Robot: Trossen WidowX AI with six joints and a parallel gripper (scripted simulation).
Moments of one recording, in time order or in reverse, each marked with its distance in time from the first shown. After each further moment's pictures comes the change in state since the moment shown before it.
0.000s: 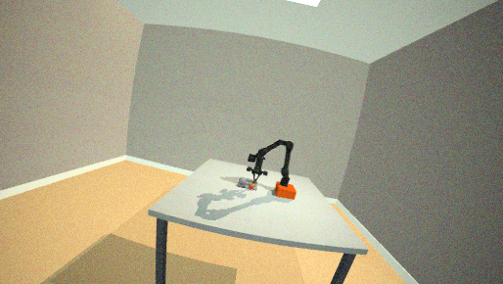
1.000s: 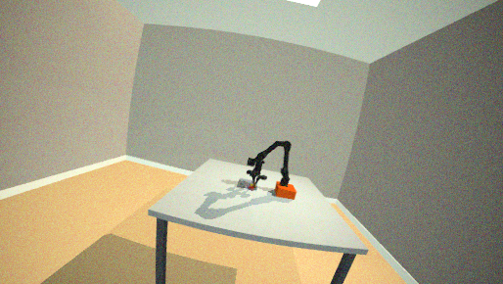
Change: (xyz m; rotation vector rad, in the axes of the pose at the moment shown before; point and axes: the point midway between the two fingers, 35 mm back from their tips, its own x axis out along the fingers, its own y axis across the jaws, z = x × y) arm 0.035 0.002 0.001 0.390 -0.003 0.007
